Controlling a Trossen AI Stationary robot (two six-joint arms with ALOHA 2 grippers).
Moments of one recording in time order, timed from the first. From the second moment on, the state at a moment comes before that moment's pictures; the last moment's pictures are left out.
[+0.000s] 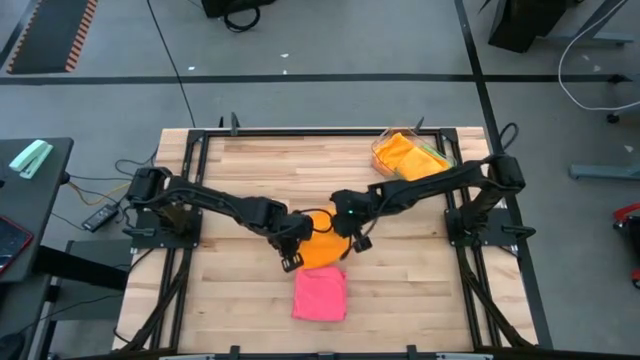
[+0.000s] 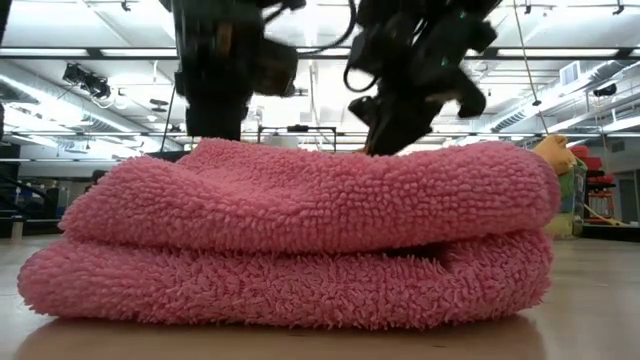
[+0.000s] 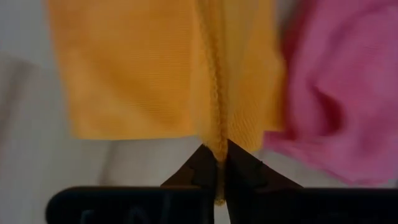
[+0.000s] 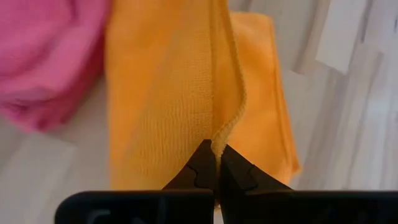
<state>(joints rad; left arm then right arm) -0.17 1.72 1.22 -0.70 0.08 -0.57 0.05 1.67 1.09 -0.38 -0.07 -0.36</state>
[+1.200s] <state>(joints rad) -0.02 1.69 1.03 -0.58 0.14 -0.62 -0.19 1.71 1.13 -0.36 0.00 -0.44</state>
